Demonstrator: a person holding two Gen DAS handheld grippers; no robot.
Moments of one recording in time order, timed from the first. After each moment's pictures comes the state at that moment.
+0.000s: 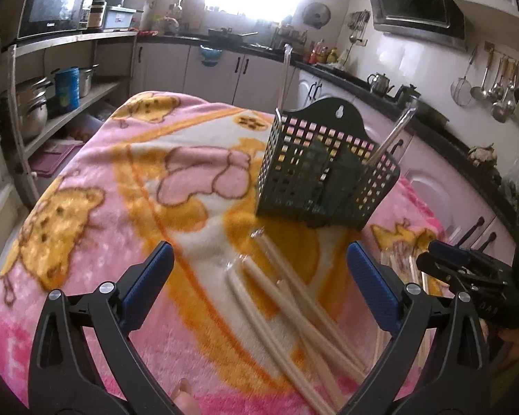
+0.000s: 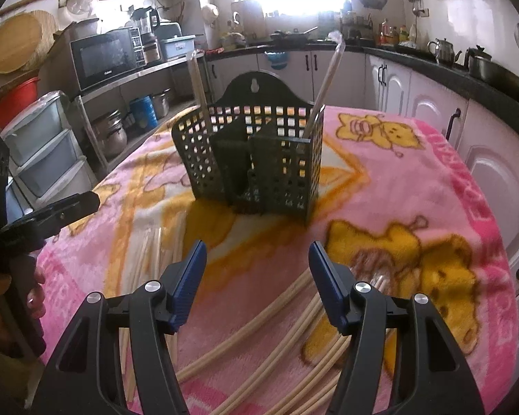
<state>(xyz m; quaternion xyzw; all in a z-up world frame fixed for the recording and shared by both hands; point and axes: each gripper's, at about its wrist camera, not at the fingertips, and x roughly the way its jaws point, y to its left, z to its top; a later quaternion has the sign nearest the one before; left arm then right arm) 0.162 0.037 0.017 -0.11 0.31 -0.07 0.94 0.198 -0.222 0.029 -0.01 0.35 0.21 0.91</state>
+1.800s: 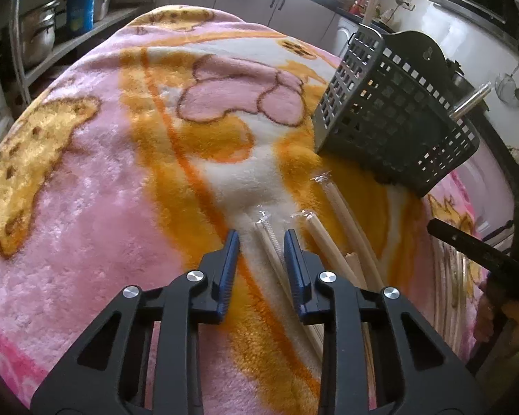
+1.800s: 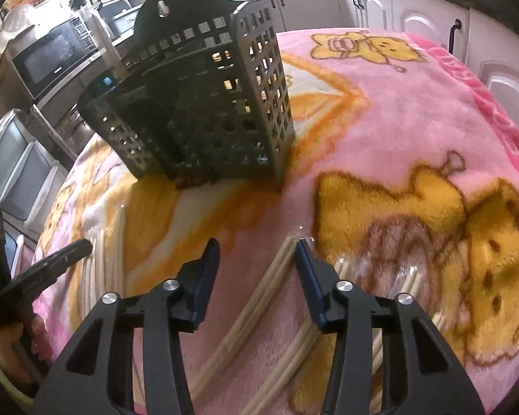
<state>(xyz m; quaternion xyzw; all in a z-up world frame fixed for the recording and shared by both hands) 0.215 0.069 -0.054 -0.16 0.45 -0.04 0.88 0.287 -0.231 -0.033 0.06 0.48 0.17 0.86</state>
